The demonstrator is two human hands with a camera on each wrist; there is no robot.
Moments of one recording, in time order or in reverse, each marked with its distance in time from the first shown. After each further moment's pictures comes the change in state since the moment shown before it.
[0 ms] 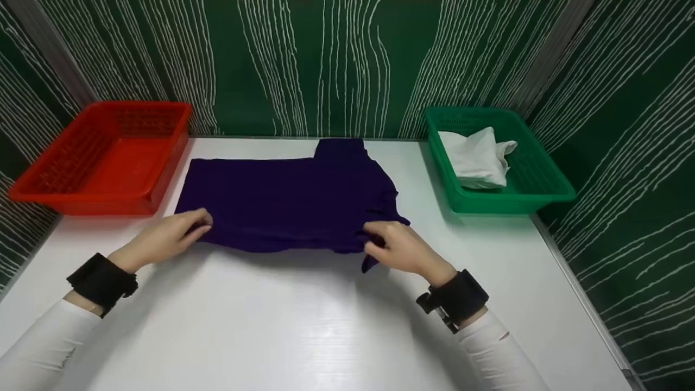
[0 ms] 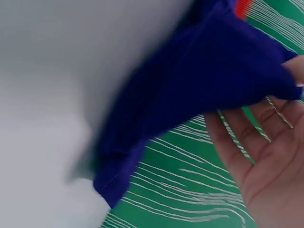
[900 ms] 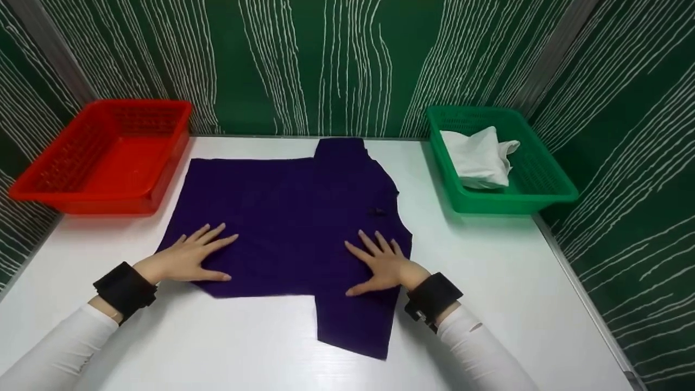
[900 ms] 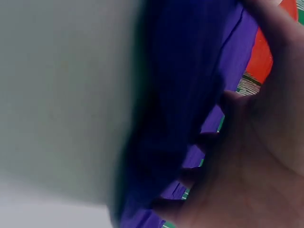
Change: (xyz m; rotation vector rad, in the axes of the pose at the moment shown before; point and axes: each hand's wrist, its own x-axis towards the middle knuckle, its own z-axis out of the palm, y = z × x) left_hand -0.010 0.007 0.033 -0.054 -0.402 -0.176; right_hand -0.001 0.023 0.056 -0.093 -0.502 0.330
